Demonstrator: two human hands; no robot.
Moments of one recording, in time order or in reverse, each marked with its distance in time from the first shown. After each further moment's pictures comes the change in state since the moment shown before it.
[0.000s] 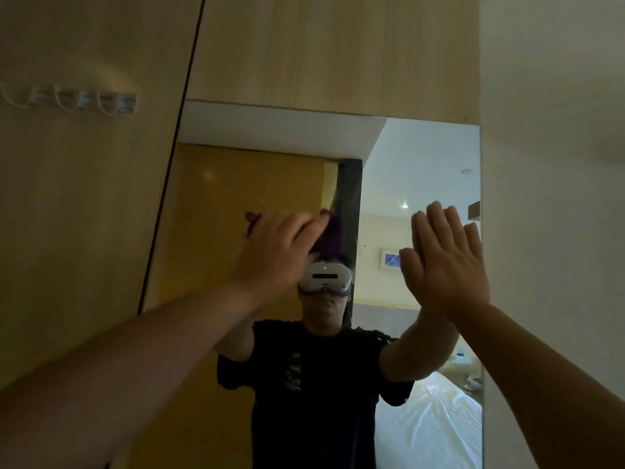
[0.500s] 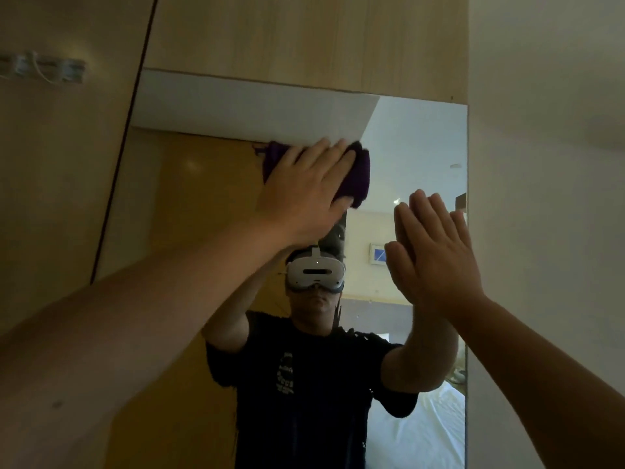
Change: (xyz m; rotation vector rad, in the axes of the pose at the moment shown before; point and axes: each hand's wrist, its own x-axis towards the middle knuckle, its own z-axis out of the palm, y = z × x) left_hand 0.092 0.021 0.034 0.097 -0.201 -0.030; right_hand -0.002 0.016 0.003 0.096 0.057 -0.104
